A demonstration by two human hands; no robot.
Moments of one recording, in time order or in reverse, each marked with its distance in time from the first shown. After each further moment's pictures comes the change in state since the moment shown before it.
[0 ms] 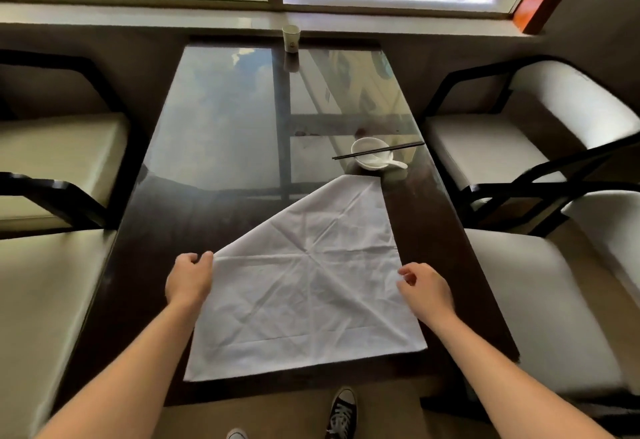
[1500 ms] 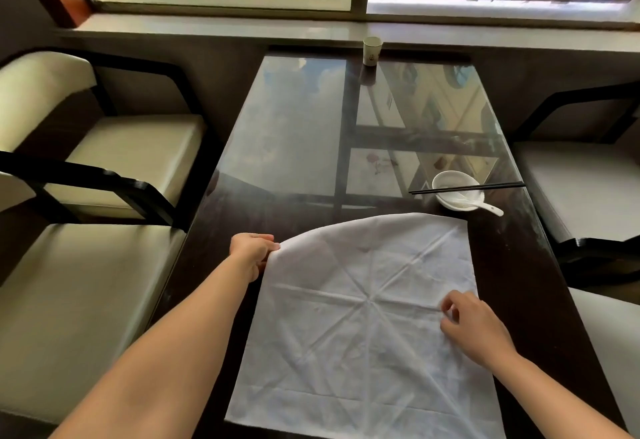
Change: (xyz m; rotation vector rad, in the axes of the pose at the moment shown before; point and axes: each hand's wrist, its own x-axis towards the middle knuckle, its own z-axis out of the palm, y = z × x) left_hand 0.093 0.072 -0.007 -0.489 -0.223 -0.293; right_hand 0.073 -0.058 0.020 -0.212 -0.186 -0.204
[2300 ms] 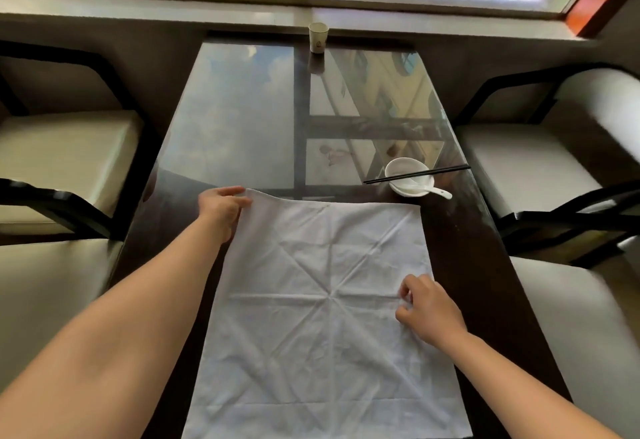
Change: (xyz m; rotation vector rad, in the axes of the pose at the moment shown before) left_hand 0.029 0.064 0.053 -0.157 -0.090 0.226; right_hand 0.002 -0.006 0.003 -0.055 -0.007 0.046
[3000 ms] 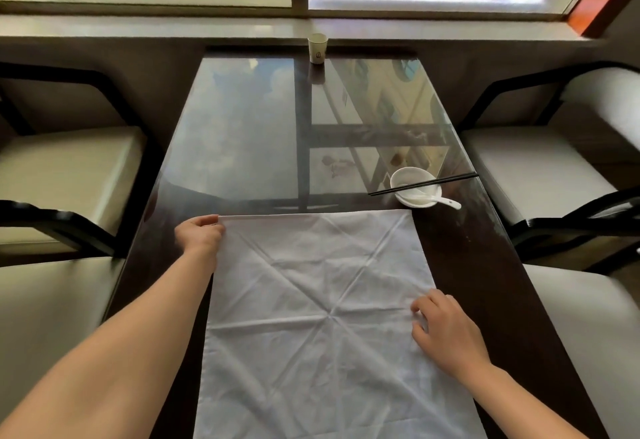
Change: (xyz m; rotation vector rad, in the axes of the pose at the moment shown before) left_hand 0.028 -0.027 -0.027 0.078 0.307 0.058; right_hand -0.008 0.006 0.004 -0.090 0.149 -0.110
